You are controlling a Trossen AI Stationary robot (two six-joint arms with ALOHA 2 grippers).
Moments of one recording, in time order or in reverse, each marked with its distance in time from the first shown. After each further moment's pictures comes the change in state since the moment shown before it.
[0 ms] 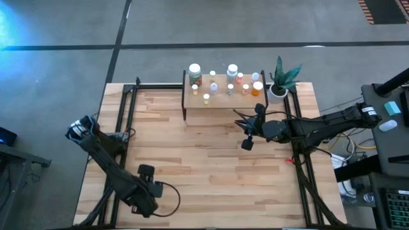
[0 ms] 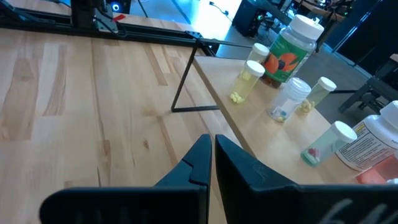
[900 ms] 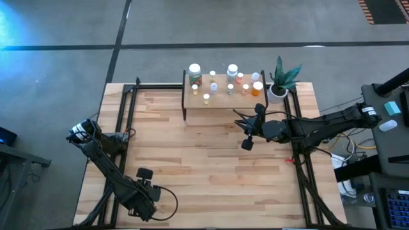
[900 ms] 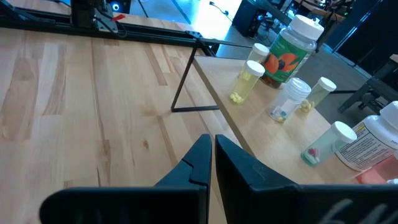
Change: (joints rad) left arm -0.040 0.048 -0.054 0.048 0.062 0.005; right arm 0.000 0.001 0.000 0.000 0.000 -0.002
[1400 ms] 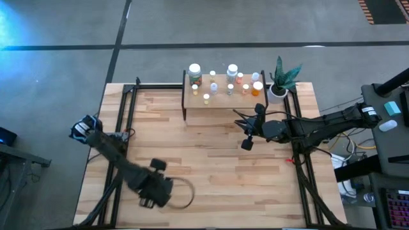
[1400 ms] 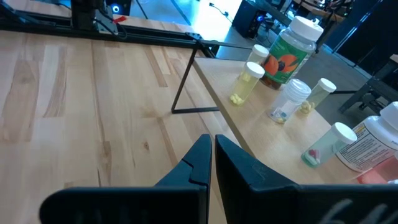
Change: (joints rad) left arm 0.189 -0.030 0.136 -0.062 -0.083 0.268; right arm 0.000 0.000 0.000 0.007 0.000 0.001
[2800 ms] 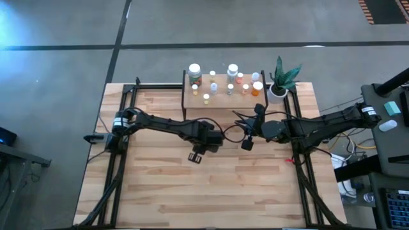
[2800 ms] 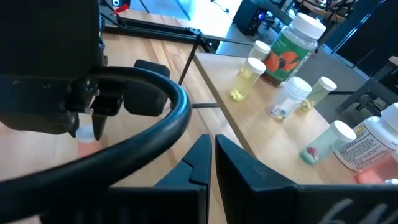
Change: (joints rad) left arm 0.644 0.378 0.370 0.152 -0.046 0.807; right arm 0.000 0.002 0.000 -0.016 0.000 -0.017
